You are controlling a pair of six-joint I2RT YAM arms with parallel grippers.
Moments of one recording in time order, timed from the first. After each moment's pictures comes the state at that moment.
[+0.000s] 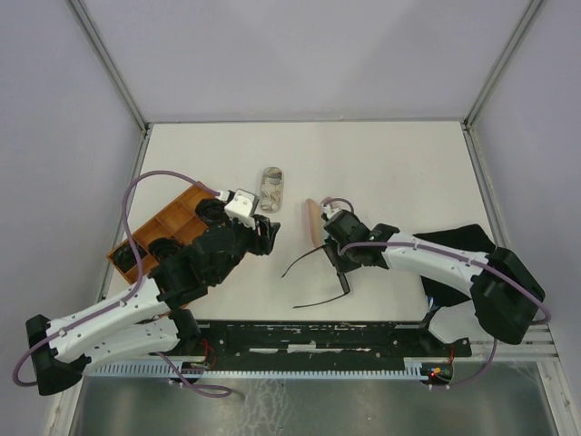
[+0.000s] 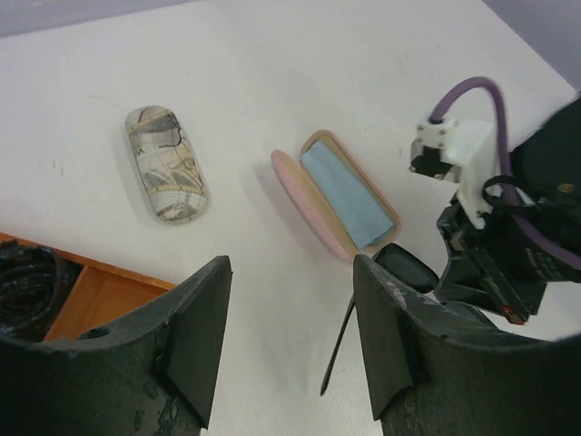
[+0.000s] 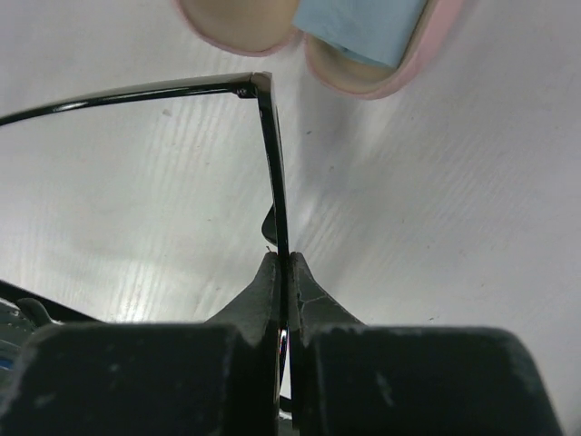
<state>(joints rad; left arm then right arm) -1.01 0.77 0.72 -0.16 -0.49 -0.22 0.84 1.43 0.85 -0.55 0.10 0.44</state>
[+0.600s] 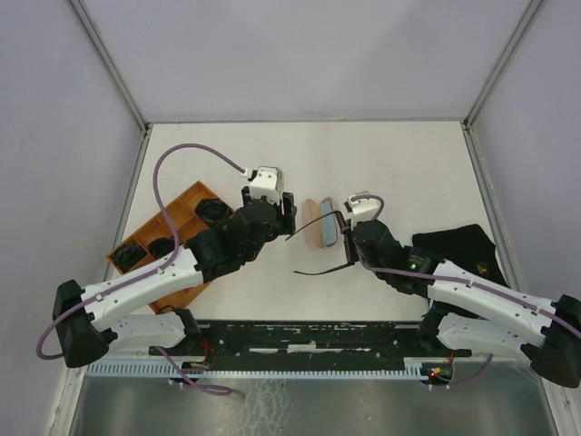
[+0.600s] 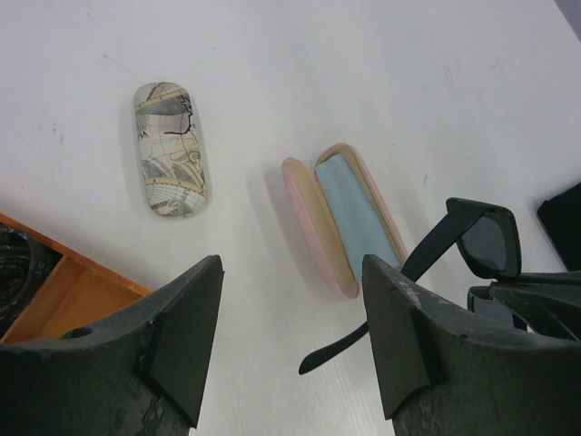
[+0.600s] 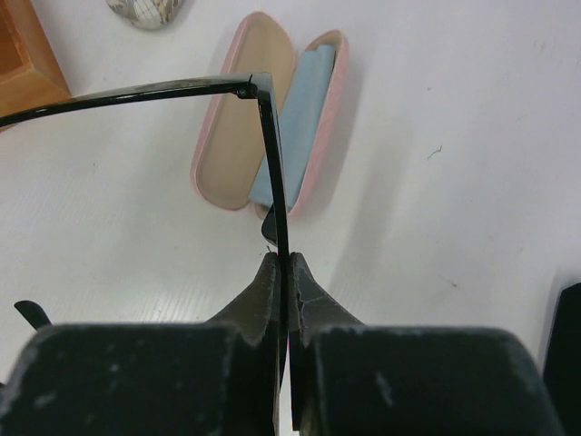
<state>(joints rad) -1.00 1.11 0.94 -0.23 -0.61 -0.42 0.96 1.01 0.70 -0.32 0.49 0.36</state>
